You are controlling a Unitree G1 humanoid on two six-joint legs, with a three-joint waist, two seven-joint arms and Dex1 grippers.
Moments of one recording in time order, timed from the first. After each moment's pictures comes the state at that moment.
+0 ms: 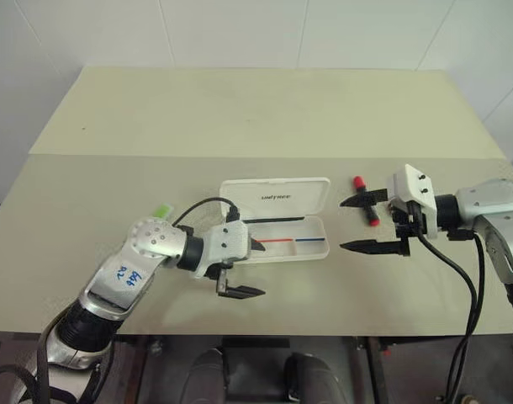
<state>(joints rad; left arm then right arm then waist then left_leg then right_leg) -0.49 0.67 -0.25 -0.43 -0.19 0.63 -1.08 -0.58 -0.93 0.03 -0.04 0.37 0.41 1.34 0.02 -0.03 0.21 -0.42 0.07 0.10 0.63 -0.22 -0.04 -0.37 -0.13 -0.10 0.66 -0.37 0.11</state>
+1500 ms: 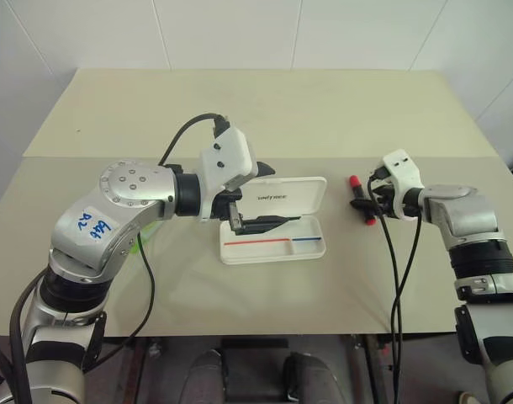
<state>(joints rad) -0.80 0.66 -0.14 -0.50 -0.47 0.91 -0.78 -0.82 -0.66 0.06 0.44 0.11 0.77 0.73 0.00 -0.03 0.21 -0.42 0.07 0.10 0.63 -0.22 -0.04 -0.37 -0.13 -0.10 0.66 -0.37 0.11</state>
